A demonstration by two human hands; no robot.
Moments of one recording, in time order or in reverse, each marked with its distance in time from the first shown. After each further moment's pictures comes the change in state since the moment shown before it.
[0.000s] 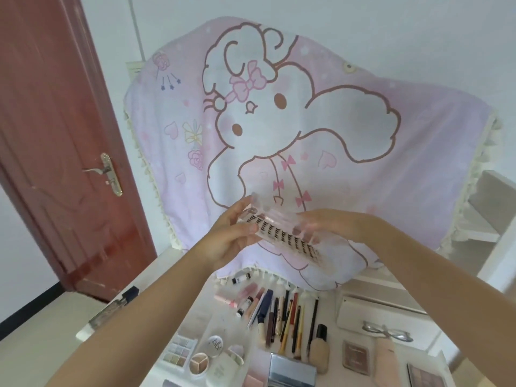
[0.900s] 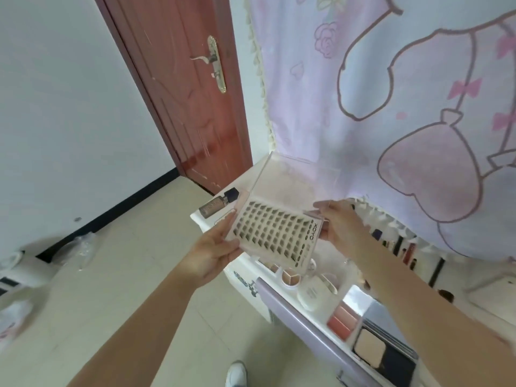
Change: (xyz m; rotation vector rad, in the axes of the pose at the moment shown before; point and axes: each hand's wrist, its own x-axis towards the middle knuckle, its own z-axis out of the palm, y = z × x) left_hand -0.192 -0.078 -0.167 -0.104 0.654 -0.247; right_hand 0.181 0.023 0.199 1.064 0.179 0.161
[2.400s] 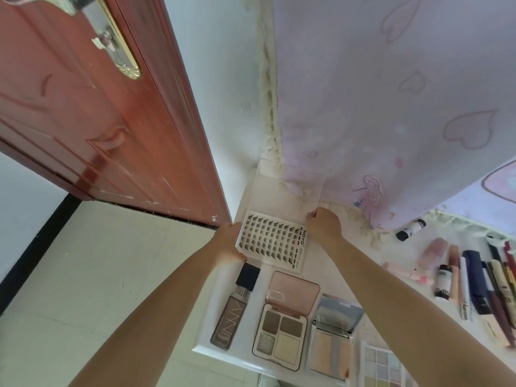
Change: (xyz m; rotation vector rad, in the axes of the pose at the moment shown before) left_hand 0.390 0.027 -0.180 1.381 -0.488 -0.308; right_hand 0.348 0.074 0.069 -0.913 0.707 0.286
